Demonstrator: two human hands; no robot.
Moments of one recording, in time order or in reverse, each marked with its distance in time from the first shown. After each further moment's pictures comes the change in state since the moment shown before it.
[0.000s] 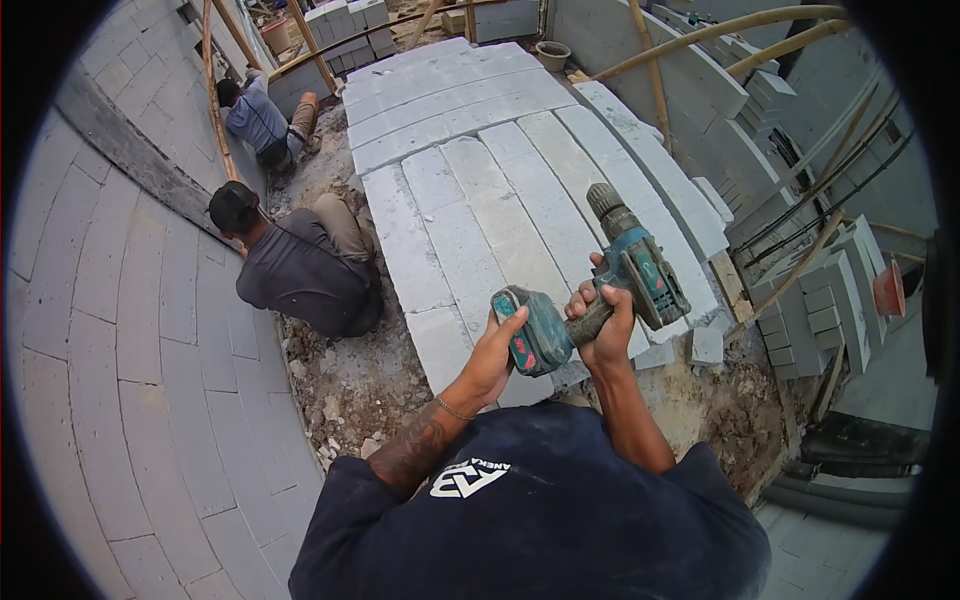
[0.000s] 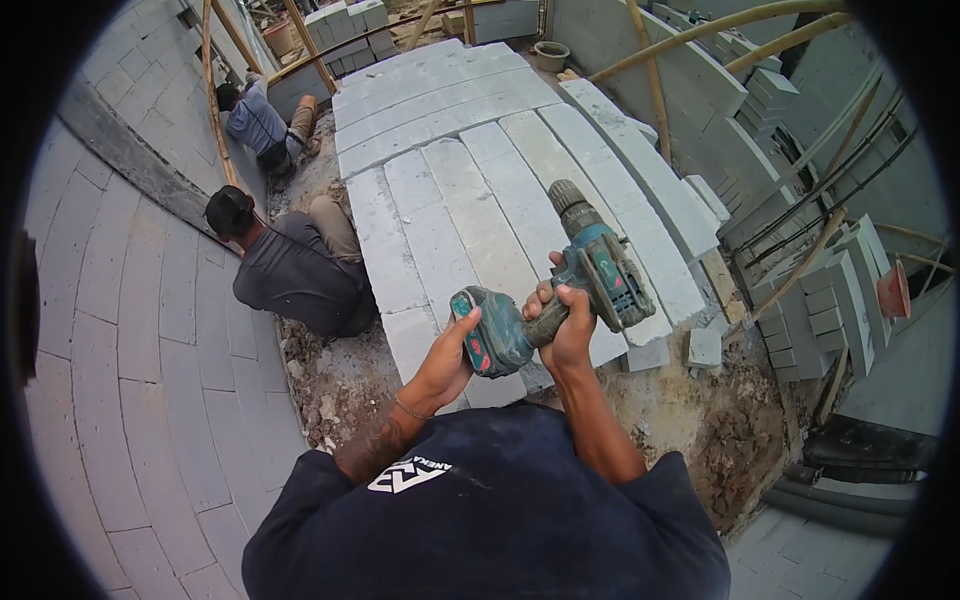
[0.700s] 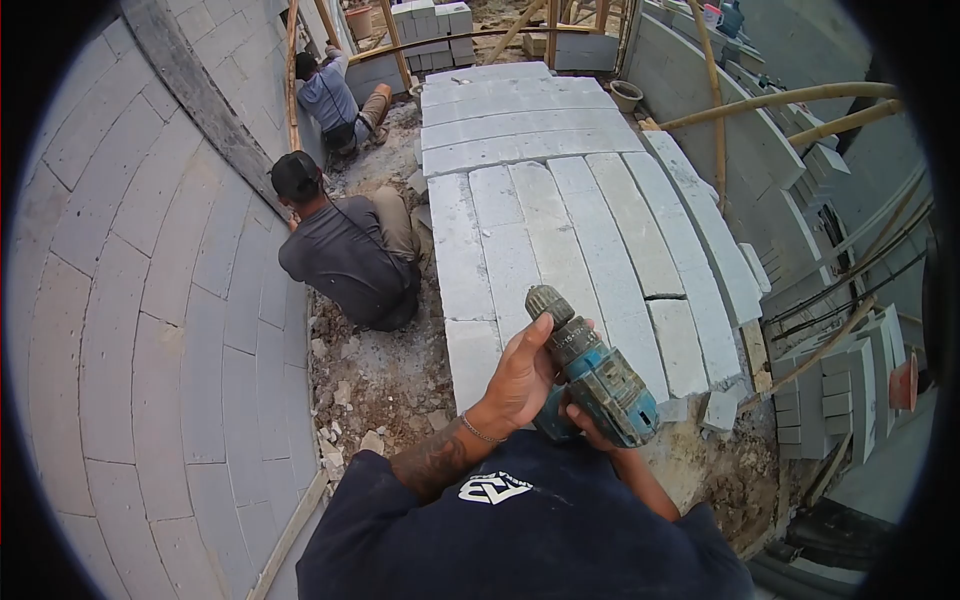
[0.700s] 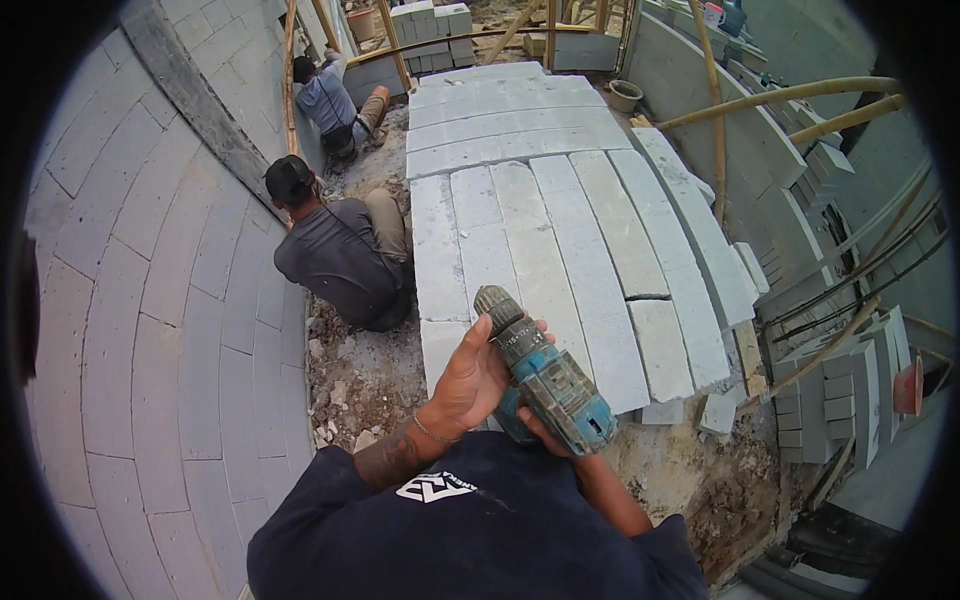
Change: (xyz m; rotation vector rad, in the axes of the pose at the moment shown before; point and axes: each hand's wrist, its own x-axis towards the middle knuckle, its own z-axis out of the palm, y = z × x) left_hand -0.027 0.036 0.038 -0.282 -0.099 0.181; right_hand -0.052 0.000 -0.031 -1.090 -0.698 0.018
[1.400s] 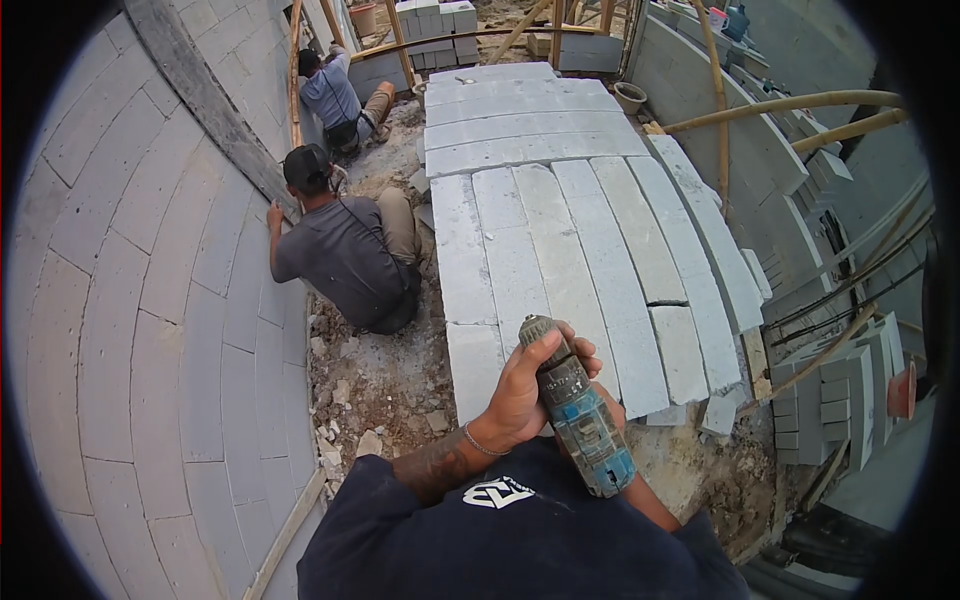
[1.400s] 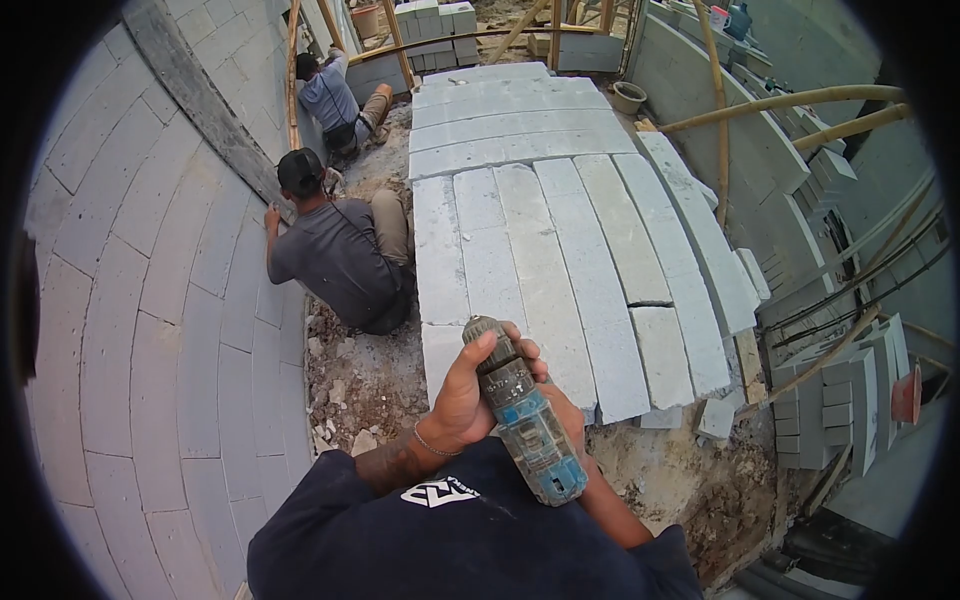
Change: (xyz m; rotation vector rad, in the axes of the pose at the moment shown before) left_hand -0.008 0.005 0.012 -0.159 -0.006 0.003; right_hand 0.006 -0.014 0.017 -0.148 0.277 -0.233
